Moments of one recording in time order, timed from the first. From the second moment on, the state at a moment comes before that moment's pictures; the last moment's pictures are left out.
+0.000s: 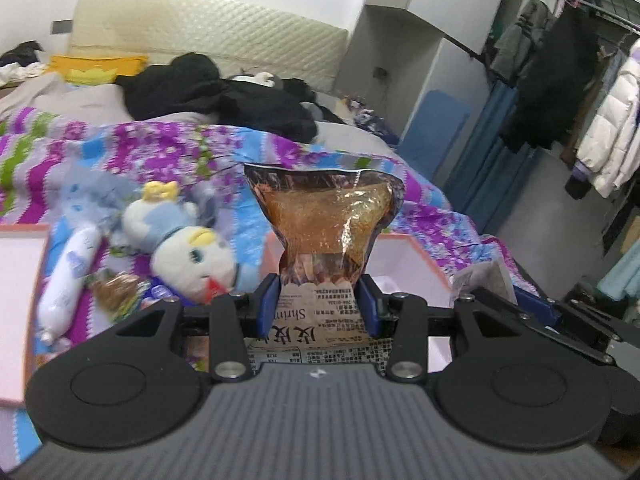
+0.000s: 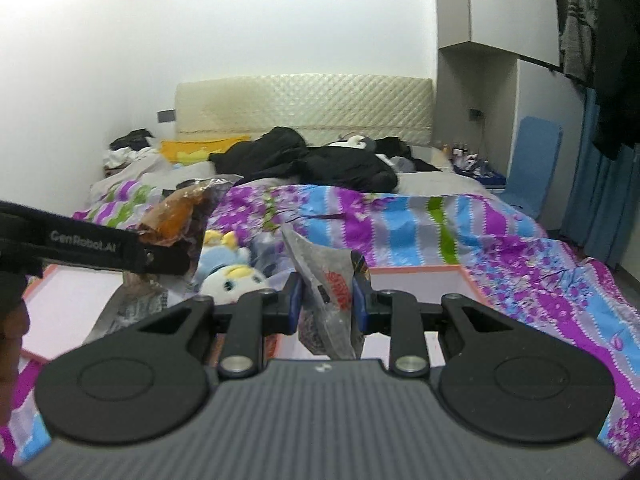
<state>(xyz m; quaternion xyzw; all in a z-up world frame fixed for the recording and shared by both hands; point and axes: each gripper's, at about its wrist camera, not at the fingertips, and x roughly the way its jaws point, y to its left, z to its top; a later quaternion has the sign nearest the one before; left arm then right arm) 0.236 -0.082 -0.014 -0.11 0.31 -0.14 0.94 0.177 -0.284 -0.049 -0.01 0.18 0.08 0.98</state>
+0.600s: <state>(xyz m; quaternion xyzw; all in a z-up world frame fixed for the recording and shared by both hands) 0.347 -0.198 -0.087 -0.04 0.41 -0.18 0.89 0.262 -0.372 -0.144 0.04 0.34 0.01 0.94</state>
